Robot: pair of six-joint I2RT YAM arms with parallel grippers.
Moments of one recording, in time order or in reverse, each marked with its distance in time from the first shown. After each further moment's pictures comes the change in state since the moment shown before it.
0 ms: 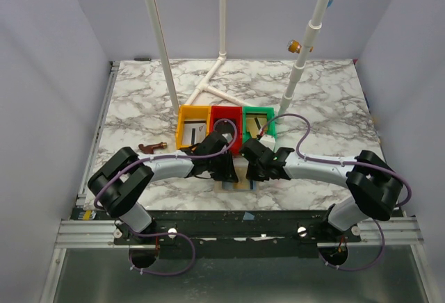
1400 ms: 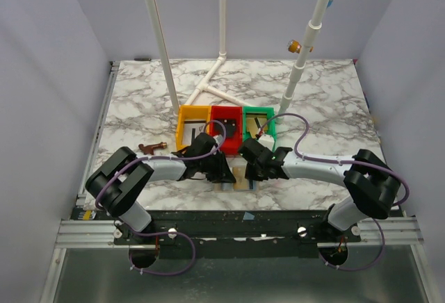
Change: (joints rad) left arm 0.091 -0.014 -0.133 0.192 0.148 -0.098; right arm 0.005 0.021 0.014 0.001 0.007 0.001
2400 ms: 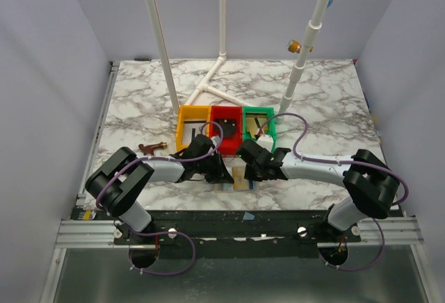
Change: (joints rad) left arm 0.016 0.005 -0.043 0.078 0.023 -0.052; right arm 0.007 0.008 0.007 -0.008 0.031 -0.007
